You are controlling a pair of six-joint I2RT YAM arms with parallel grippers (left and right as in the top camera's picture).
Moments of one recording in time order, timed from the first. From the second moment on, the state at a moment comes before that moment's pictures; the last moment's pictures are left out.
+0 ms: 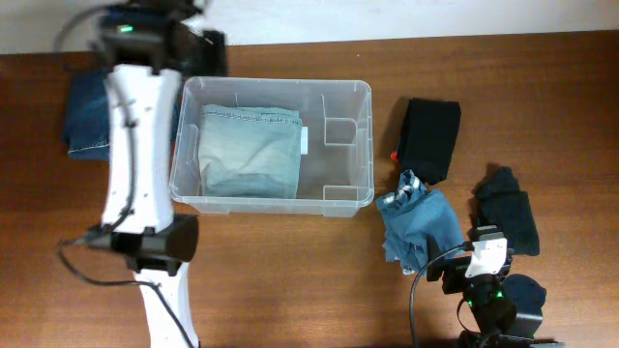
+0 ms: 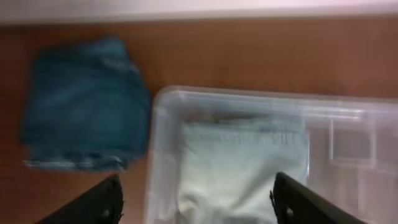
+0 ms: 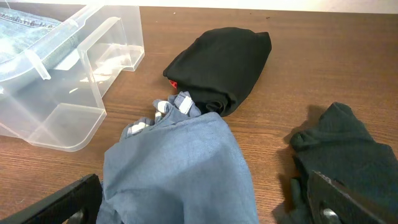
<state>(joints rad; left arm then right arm) -0.14 2.24 2.84 -1.55 -0.15 -0.12 -0.19 0.01 0.16 -0.54 -0.28 -0.10</state>
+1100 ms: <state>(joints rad) 0.63 2.90 2.86 -1.25 0.72 -0.02 -0.19 0.01 0.16 -0.54 -0.28 -0.10</state>
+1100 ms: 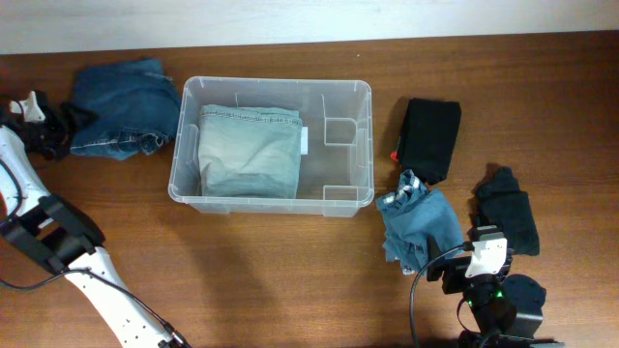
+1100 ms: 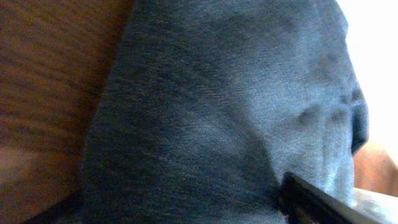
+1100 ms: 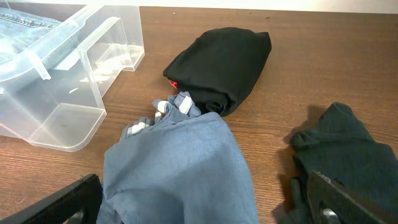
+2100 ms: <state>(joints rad) 0.54 2.49 3.10 -1.59 0.71 -0.02 -0.19 0.01 0.16 -0.54 -0.28 -0.10</state>
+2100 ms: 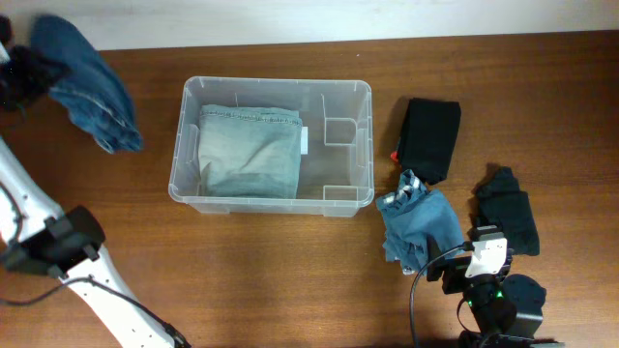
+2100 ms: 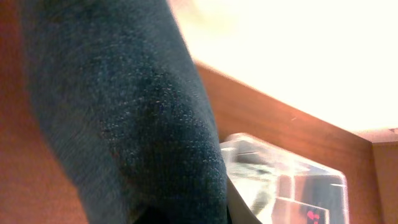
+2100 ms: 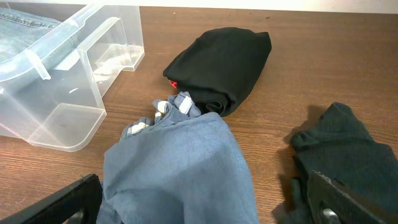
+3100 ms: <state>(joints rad) -0.42 2.40 2.96 -1.69 0.11 -0.30 -0.19 0.01 0.16 -0.54 -0.28 -0.10</state>
